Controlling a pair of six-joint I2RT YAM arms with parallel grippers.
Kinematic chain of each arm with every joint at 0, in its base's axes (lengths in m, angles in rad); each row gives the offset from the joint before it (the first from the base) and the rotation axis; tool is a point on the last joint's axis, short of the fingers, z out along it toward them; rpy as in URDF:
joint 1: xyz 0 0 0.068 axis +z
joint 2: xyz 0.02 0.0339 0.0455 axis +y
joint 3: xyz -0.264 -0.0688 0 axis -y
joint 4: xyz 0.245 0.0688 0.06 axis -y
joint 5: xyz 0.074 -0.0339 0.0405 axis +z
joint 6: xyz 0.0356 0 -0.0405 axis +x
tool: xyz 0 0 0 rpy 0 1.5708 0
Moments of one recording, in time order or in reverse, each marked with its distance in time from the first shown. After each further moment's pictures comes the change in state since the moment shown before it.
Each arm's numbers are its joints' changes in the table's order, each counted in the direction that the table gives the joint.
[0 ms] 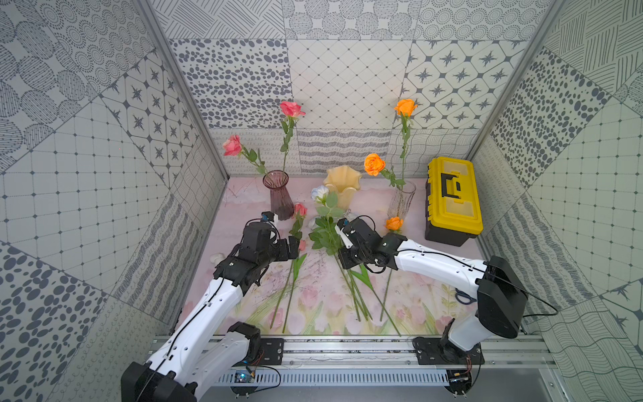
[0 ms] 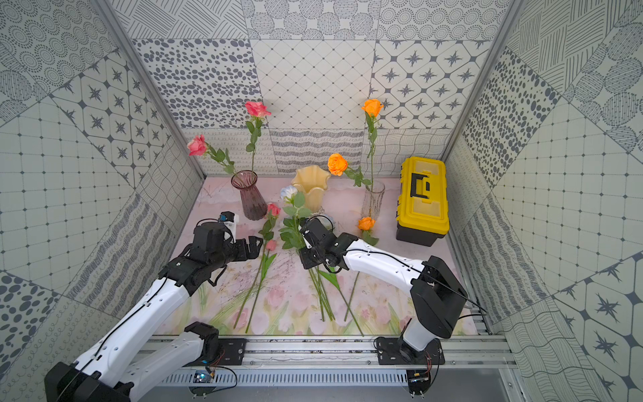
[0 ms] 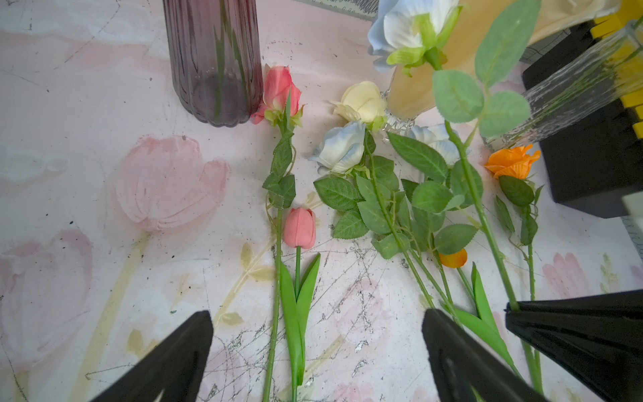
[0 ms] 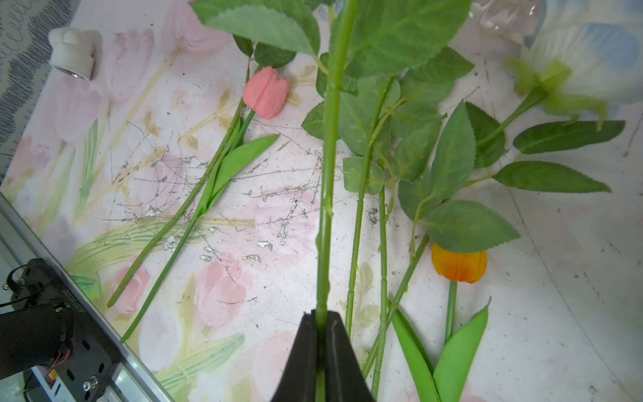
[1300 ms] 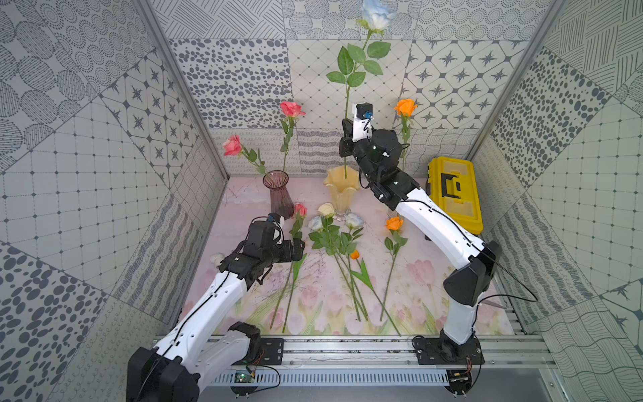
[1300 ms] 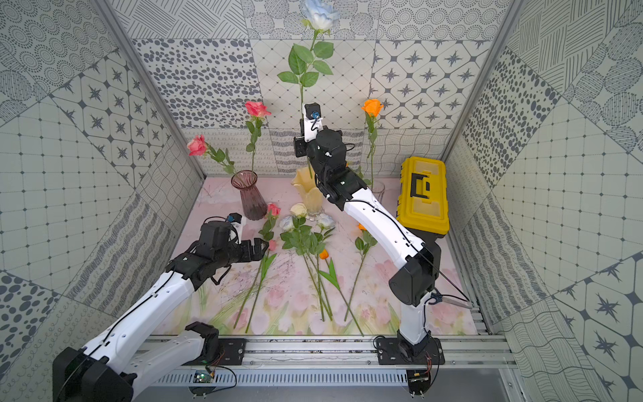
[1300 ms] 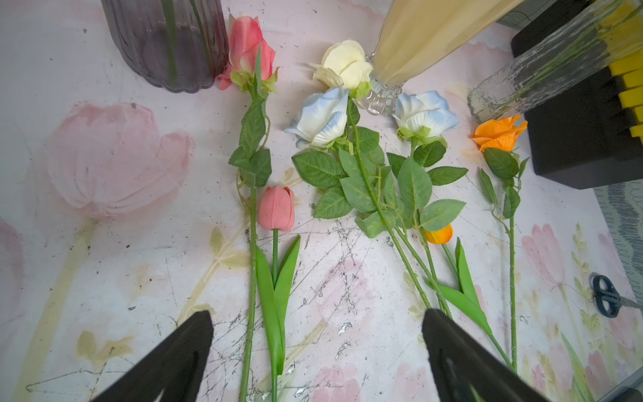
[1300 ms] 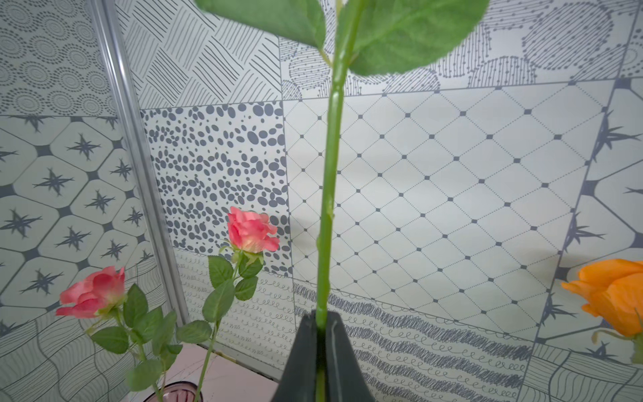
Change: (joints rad) left arm -0.004 0.071 0.000 -0.001 -0.097 -0.008; right arm -0.218 0.343 0.893 0.550 -0.315 -0.467
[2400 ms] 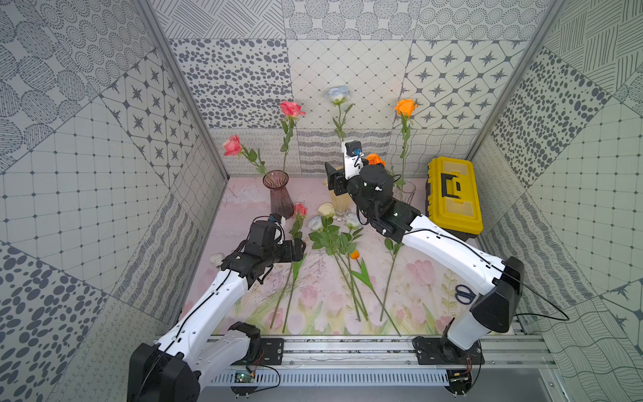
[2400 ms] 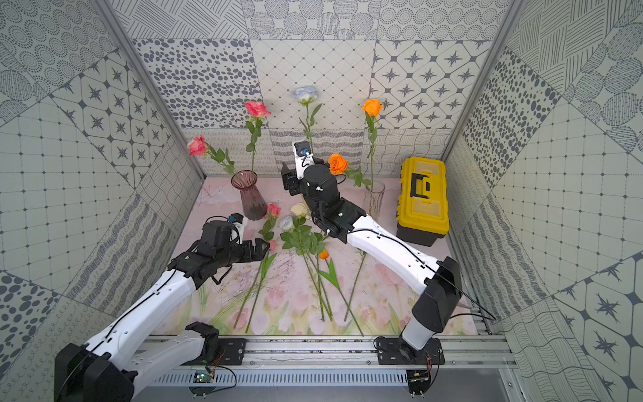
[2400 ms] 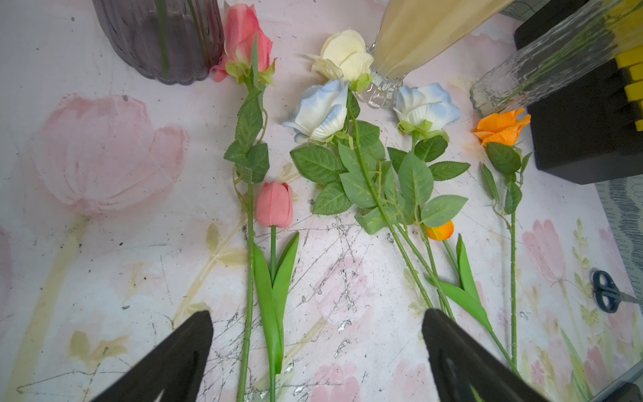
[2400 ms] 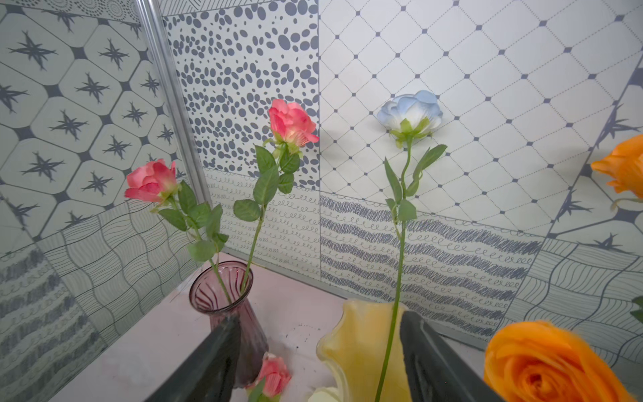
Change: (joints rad) left arm -0.002 0.020 0.002 0.000 -0.007 0.000; right arm 0.182 -0.328 -0.483 -0.089 -0.122 0.099
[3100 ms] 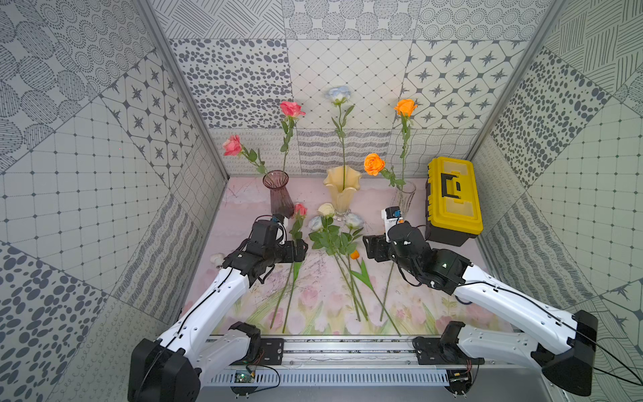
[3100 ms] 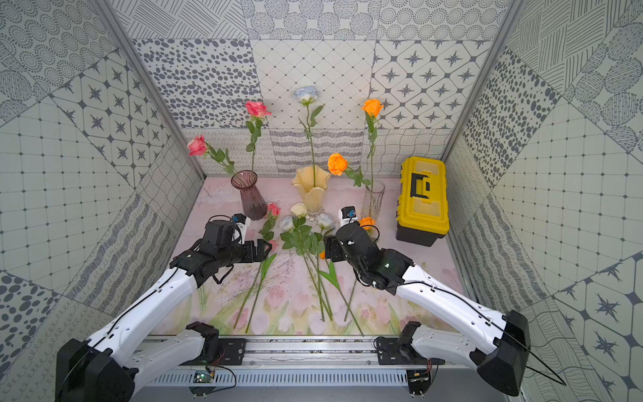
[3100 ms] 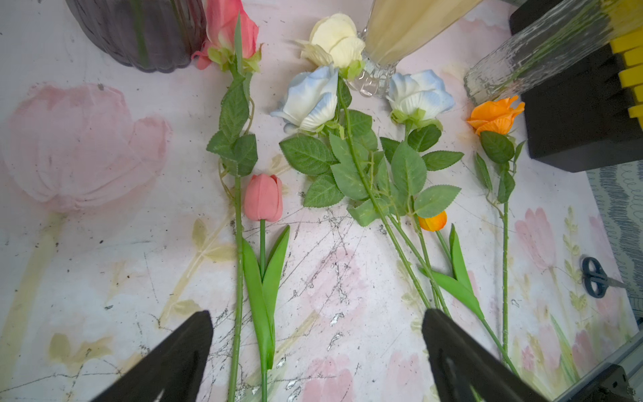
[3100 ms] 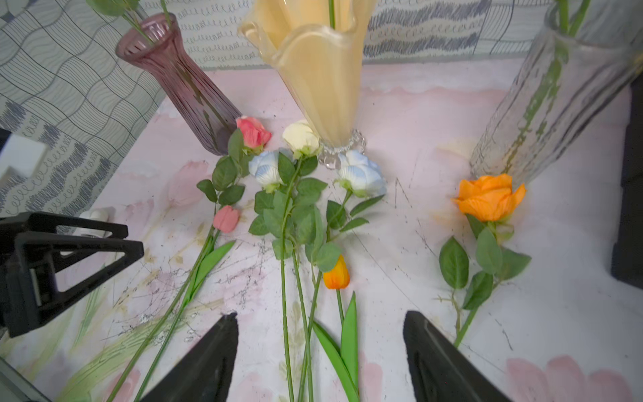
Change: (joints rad) left arm -0.012 0.021 0.011 -0.013 -0.027 0.000; right arm 0.011 -0.495 -0.609 -0.499 0.090 0.507
